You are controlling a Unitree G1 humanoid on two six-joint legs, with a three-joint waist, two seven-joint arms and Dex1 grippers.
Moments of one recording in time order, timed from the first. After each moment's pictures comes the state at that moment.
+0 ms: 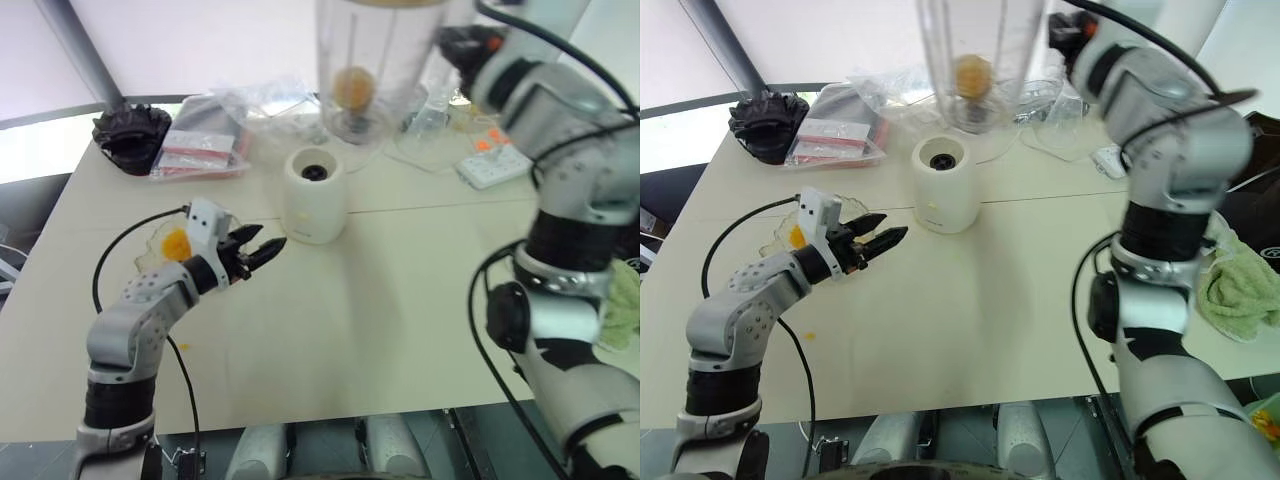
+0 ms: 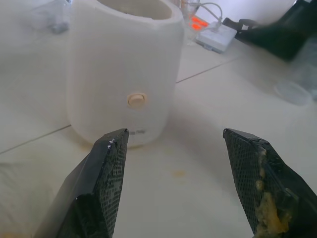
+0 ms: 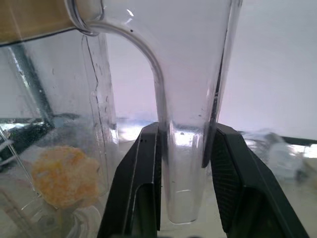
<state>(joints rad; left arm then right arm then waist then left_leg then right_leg) -0.26 0.38 0.14 -0.38 -0.50 0.80 -0.56 -1.18 -0.32 -0.20 0.06 0.34 0.96 0.09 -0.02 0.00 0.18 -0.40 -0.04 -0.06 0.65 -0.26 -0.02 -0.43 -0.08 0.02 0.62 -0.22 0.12</state>
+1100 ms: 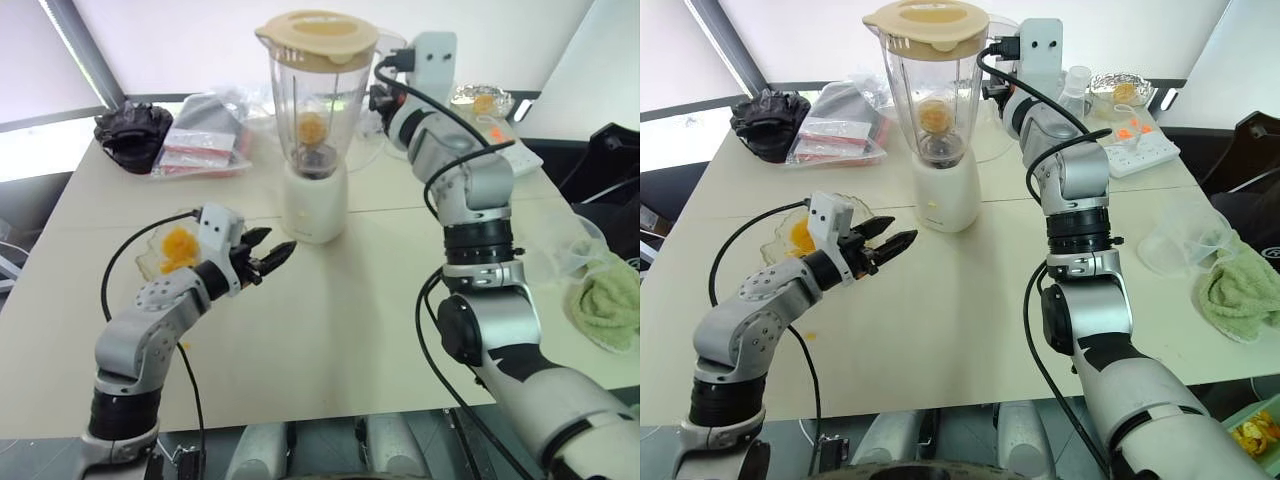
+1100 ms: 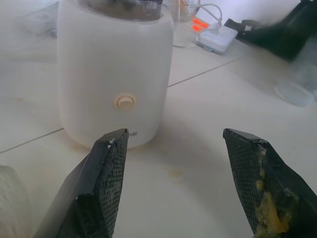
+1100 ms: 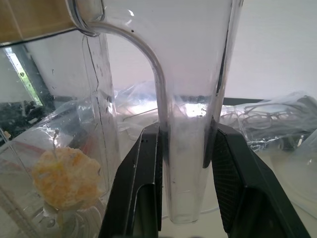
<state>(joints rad) -0.24 0.38 0.09 -0.44 -0.53 0.78 -0.47 -1.13 -0.16 -0.14 0.35 0.22 0.64 0.06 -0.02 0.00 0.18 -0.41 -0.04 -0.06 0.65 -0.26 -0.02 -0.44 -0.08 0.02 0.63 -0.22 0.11</state>
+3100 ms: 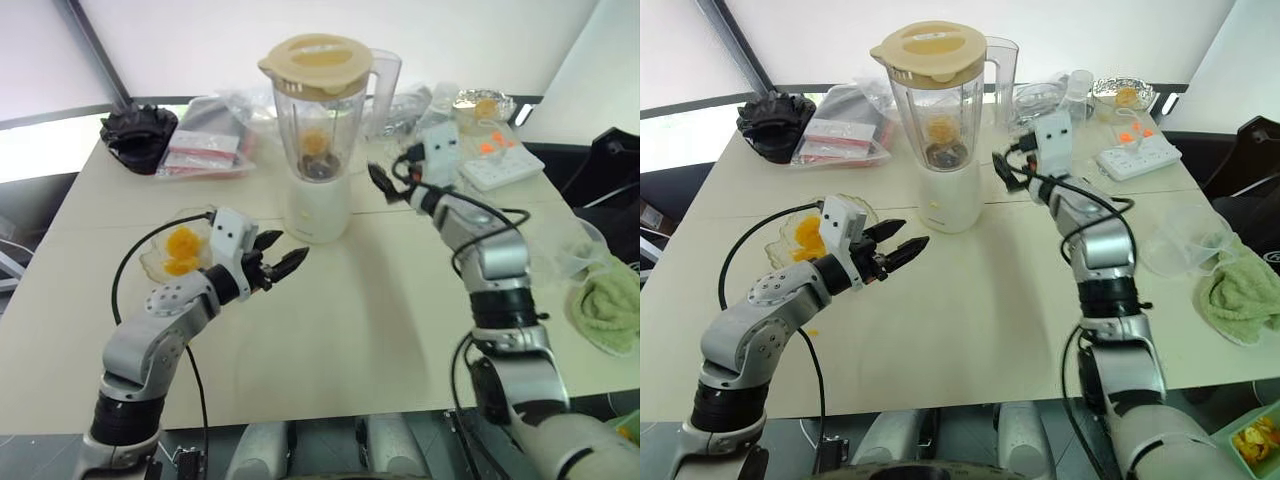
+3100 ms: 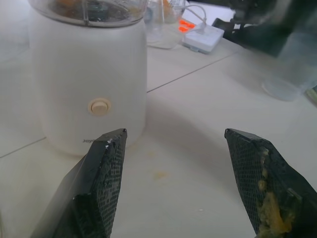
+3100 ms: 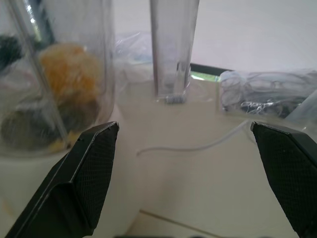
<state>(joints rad) -0.24 0.40 0.02 -0.47 -0.53 0.76 -0.46 -0.70 -0.37 -0.04 0.08 0.19 0.55 0.40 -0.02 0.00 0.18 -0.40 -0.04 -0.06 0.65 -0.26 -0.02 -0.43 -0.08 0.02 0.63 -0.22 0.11</state>
